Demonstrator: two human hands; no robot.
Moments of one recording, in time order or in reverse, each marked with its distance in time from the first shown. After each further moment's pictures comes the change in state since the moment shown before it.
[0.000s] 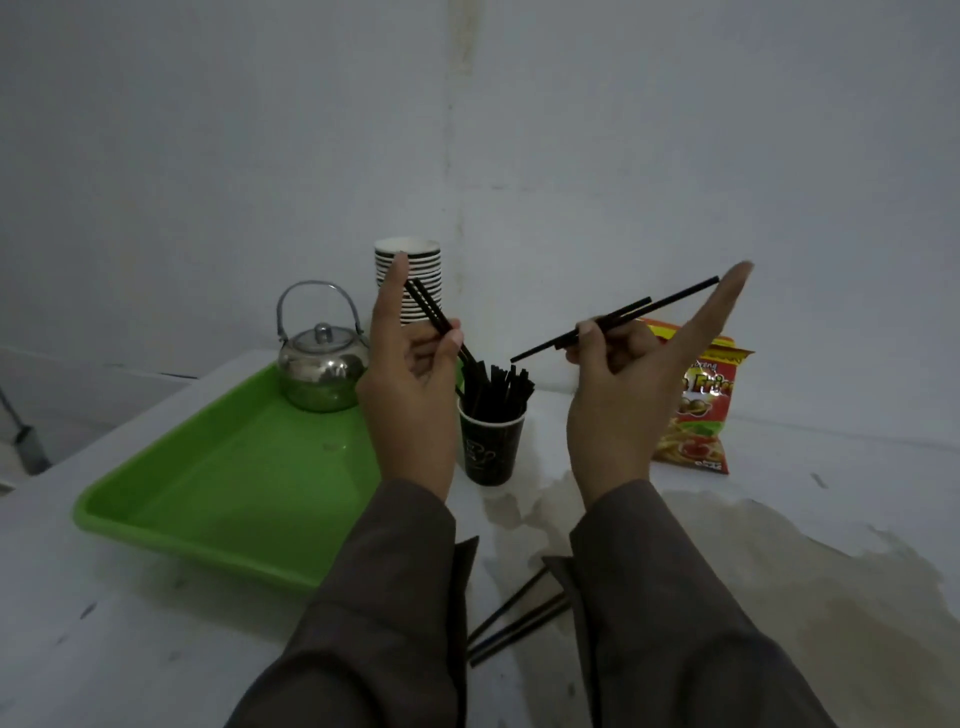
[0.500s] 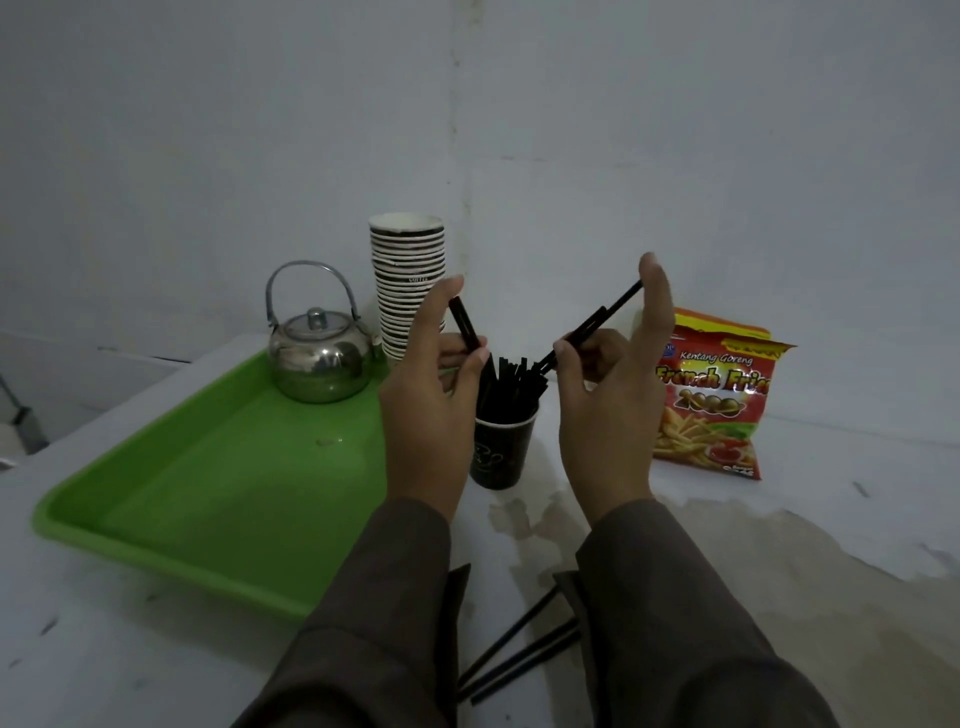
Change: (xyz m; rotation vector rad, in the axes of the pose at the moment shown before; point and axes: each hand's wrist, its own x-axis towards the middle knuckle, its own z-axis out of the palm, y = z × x) left_hand -0.007 -0.034 0.008 0.138 -0.172 0.009; right_hand -0.003 0.051 0.008 -0.237 -0.256 -0.172
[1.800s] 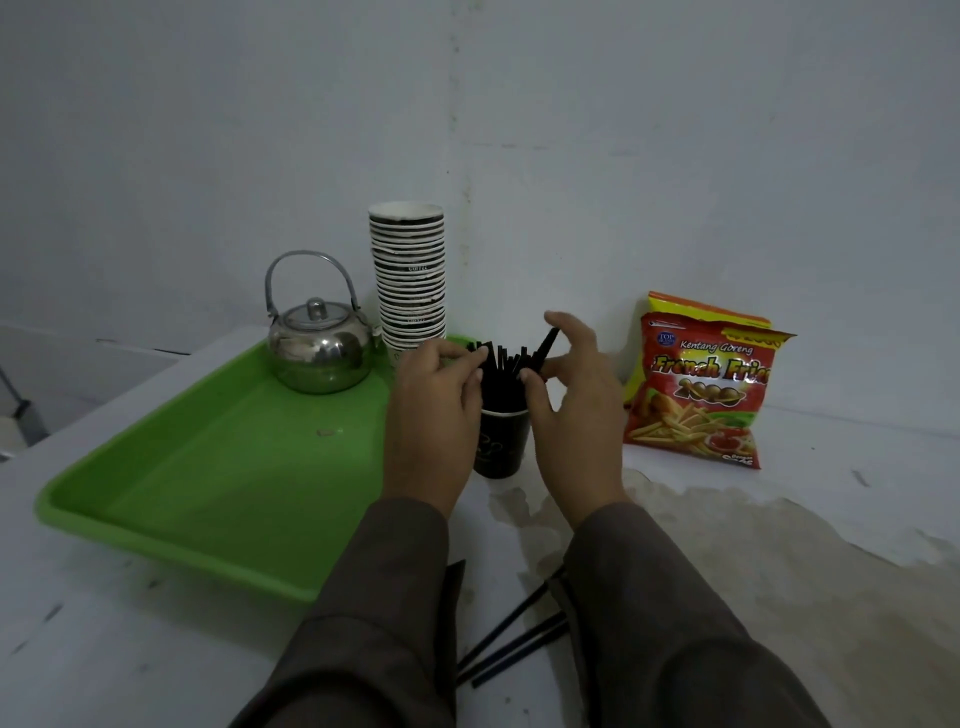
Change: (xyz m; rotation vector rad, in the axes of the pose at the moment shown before) left_hand -0.007 -0.023 -0.002 0.539 -0.161 0.050; right_hand -0.021 0.015 0.010 -0.203 -0.194 0.082
